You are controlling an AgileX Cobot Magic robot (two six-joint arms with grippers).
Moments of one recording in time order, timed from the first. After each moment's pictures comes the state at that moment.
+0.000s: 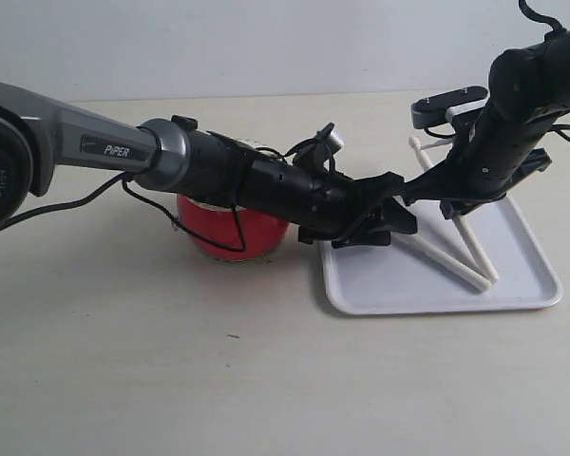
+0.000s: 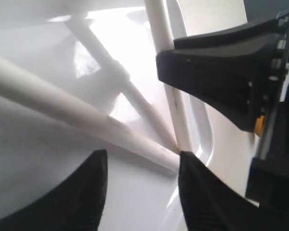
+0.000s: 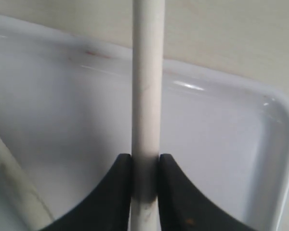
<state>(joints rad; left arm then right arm) -0.67 2.41 -1.58 -1.64 0.71 0.93 0.10 1.99 -1.19 -0.13 0.57 0.08</state>
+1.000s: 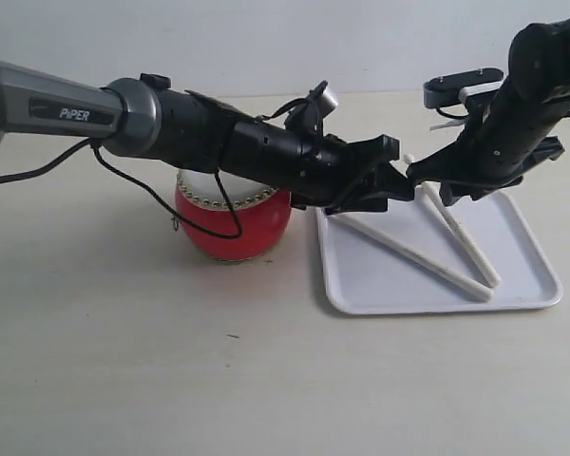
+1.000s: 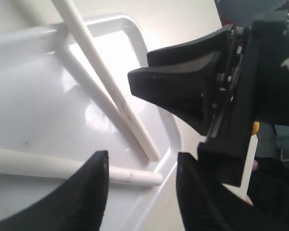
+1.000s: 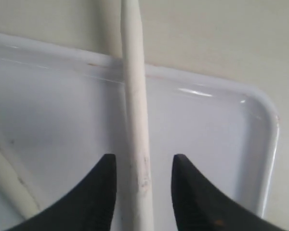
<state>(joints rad) -0.65 2.29 -1.56 -1.58 0.74 0.94 0.08 1.93 -1.19 -0.05 0.60 0.03</state>
